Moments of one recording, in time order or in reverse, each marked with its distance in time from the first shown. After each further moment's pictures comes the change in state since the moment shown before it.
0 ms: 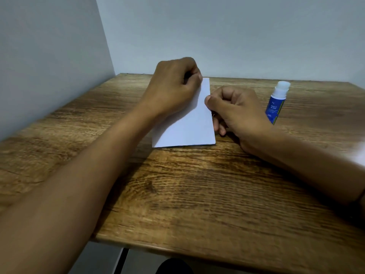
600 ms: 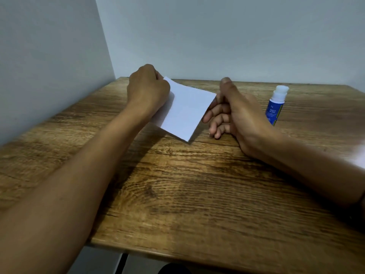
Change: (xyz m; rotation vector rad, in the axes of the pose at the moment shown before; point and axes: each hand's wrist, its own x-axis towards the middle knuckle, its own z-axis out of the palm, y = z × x) left_hand 0.005 -0.023 -0.008 -0.024 0.108 -0.545; right_hand 0.000 -0.010 -0.002 0.166 -0.036 0.151
